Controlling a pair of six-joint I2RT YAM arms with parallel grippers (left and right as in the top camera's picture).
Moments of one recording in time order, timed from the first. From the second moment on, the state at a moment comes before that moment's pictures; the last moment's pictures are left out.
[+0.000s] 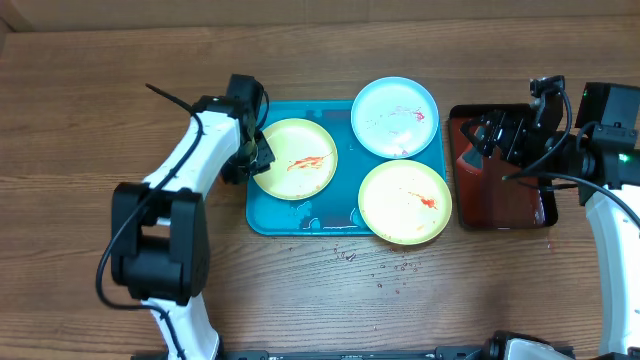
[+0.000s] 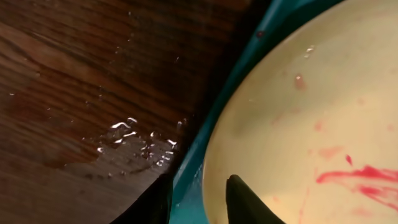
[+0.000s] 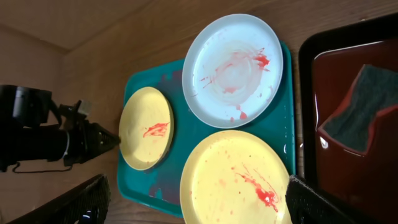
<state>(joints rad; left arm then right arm) -0.18 1.99 1.43 -0.95 -0.06 -0.65 -0.20 1.37 1.22 -0.82 -0.67 0.16</state>
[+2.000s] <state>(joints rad) -0.22 1.99 1.28 -0.55 -0.09 -0.48 -0.20 1.44 1.22 -0.76 -0.23 0.42</state>
